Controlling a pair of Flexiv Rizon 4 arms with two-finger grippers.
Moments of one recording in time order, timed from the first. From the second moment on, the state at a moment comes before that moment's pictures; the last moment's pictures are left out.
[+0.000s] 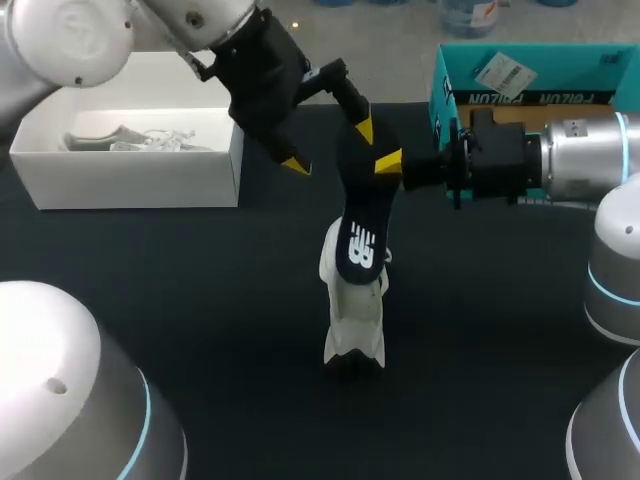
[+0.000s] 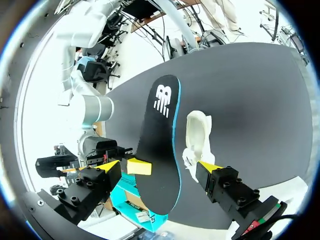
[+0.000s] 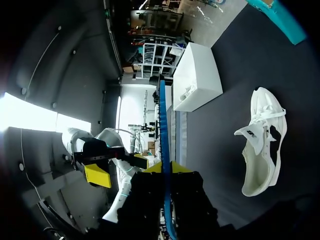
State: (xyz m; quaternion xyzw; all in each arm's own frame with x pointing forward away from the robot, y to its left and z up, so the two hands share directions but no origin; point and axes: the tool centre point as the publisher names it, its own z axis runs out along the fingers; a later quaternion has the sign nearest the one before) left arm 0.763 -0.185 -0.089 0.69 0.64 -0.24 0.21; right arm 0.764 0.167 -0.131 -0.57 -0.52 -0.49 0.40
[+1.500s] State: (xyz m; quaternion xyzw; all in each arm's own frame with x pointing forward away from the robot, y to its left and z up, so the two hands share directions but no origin) left arm 0.774 -0.219 -0.120 0.53 0.51 -0.40 0.55; right arm 0.768 0.167 -0.118 -0.53 -0.48 -0.54 0.44
